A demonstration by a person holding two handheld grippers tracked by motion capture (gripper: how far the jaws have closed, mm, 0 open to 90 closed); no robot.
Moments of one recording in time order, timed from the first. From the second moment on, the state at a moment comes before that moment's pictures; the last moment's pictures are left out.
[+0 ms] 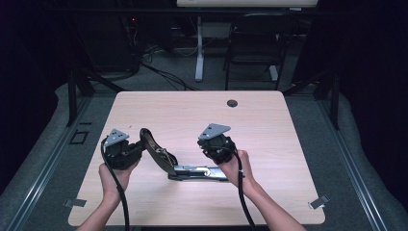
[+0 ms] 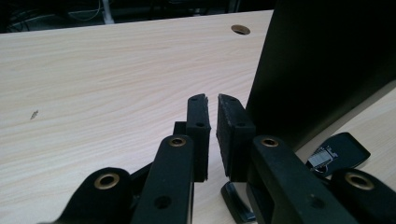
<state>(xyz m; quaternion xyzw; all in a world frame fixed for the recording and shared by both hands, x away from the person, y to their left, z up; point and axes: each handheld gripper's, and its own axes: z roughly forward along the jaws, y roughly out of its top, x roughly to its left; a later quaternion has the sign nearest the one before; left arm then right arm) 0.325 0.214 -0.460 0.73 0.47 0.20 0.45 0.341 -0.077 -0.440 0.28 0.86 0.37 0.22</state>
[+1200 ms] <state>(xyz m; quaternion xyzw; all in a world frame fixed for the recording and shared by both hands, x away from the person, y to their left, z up) 0.329 0.166 -0.472 0.78 0.40 0.18 0.45 0.328 -0.031 -0.423 0.24 0.85 0.42 0.21</state>
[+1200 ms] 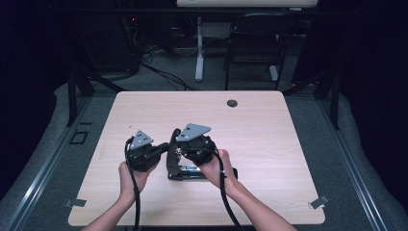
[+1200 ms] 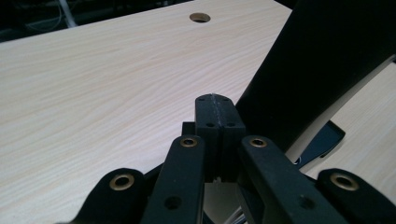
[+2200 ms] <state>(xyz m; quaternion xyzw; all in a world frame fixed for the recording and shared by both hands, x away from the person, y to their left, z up) 0.330 0.141 -0.496 0.81 0.39 0.16 0.42 0.319 -0.102 -0.464 0.31 0.83 0.42 0.21</state>
